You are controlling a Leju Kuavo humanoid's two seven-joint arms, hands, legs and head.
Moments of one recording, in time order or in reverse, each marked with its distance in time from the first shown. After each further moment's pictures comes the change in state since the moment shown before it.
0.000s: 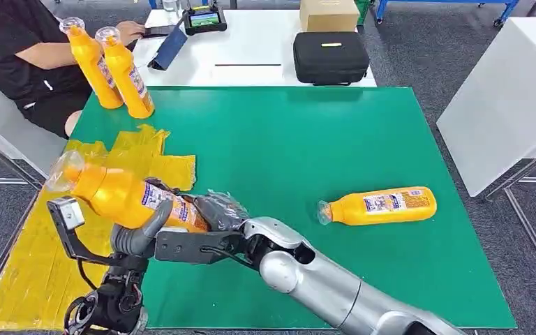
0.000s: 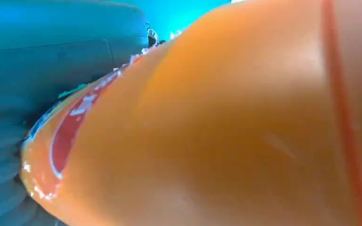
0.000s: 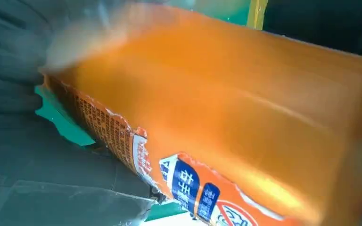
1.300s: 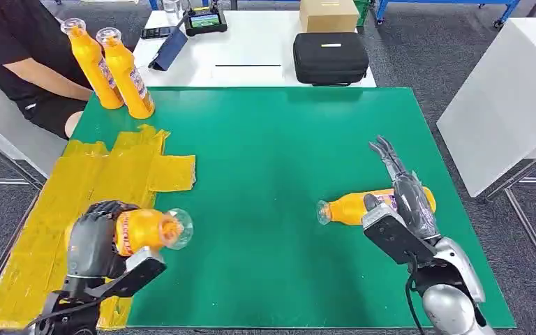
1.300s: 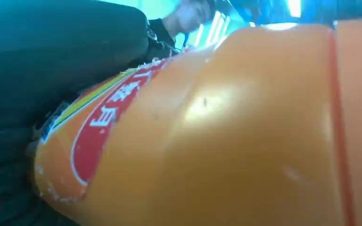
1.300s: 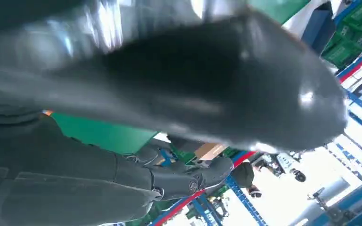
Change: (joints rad) left arm 0.140 0.098 0.223 0.059 -1.678 -0.079 0.212; right arm 0.569 -0.342 -0.875 -0.671 0.190 -0.095 -0.219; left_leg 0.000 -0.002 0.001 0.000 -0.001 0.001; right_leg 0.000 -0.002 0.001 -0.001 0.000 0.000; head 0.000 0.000
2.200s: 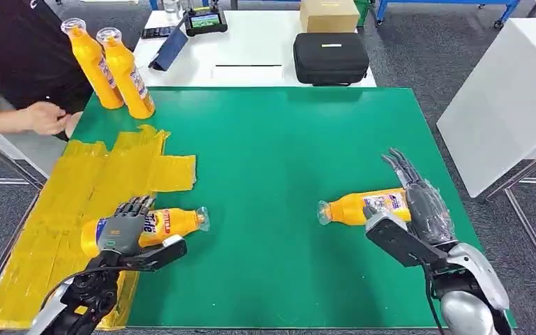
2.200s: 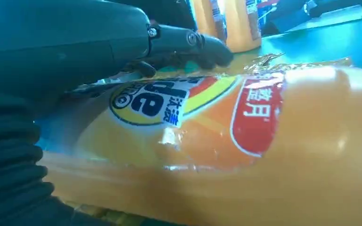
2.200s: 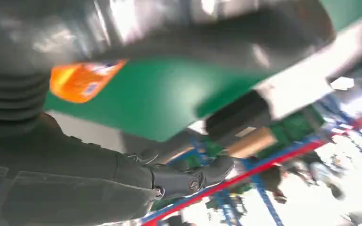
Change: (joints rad) left arm -0.277 0.049 -0.128 0.561 -0.057 -0.126 0.130; right arm 0.031 -0.074 -0.065 -0.008 0.147 0.092 0.097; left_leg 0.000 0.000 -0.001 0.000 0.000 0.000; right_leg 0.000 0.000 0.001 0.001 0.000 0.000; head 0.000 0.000
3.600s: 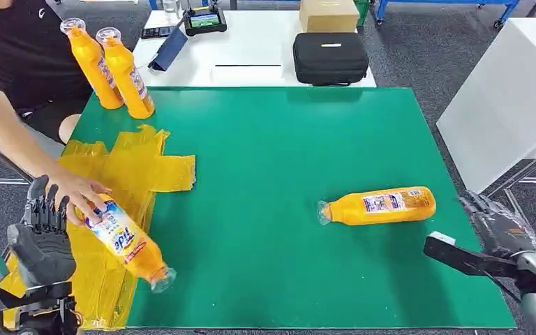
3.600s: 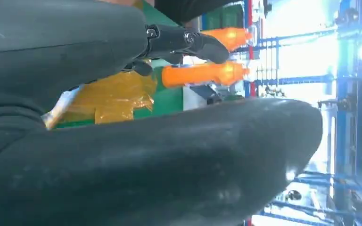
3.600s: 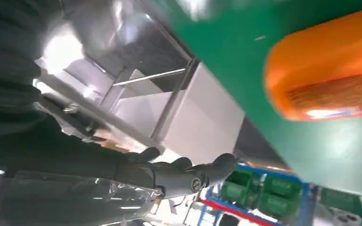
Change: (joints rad) left arm 0.376 -0.038 0.206 -0.729 1.356 0.245 -0.499; right arm -0.003 -0.519 0.095 0.346 0.094 -0.008 0.069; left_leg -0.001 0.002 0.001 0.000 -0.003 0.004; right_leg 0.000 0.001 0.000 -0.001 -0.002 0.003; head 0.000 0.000
